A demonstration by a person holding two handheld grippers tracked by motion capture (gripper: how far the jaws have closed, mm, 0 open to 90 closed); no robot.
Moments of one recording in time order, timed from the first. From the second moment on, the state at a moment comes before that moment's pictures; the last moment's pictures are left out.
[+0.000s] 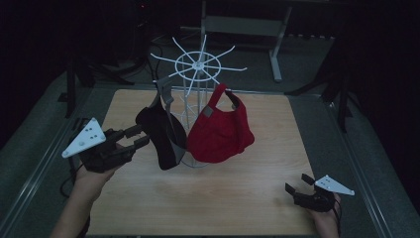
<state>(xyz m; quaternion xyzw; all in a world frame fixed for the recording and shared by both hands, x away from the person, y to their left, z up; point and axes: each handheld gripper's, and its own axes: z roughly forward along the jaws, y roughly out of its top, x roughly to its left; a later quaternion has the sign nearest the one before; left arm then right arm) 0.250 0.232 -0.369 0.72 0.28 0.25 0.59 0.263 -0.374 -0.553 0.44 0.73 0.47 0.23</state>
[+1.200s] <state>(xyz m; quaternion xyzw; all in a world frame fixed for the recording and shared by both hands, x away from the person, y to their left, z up) 0.238 0.257 -0.523 0.74 0.36 0.19 0.53 0.262 -0.371 -0.554 0.44 0.73 0.46 0.24</state>
